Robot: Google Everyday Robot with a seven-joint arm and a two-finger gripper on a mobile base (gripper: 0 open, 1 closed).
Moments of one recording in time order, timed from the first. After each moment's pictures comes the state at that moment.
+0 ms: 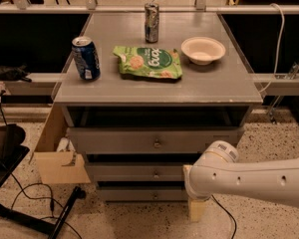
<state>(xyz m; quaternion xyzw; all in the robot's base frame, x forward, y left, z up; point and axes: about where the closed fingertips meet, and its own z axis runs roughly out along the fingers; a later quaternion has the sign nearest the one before) 0.451 -0.144 0.514 -0.71 0.70 -0.04 0.10</state>
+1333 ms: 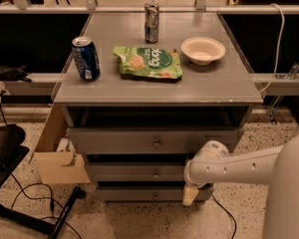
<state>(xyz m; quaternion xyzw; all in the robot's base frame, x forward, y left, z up) 0.538 -0.159 0.419 -0.64 0.76 -0.05 0.13</state>
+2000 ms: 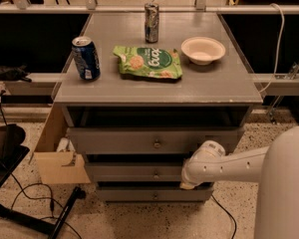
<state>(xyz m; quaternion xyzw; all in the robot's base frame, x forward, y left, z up) 0.550 -0.154 0.402 -0.63 0.76 -0.04 0.14</state>
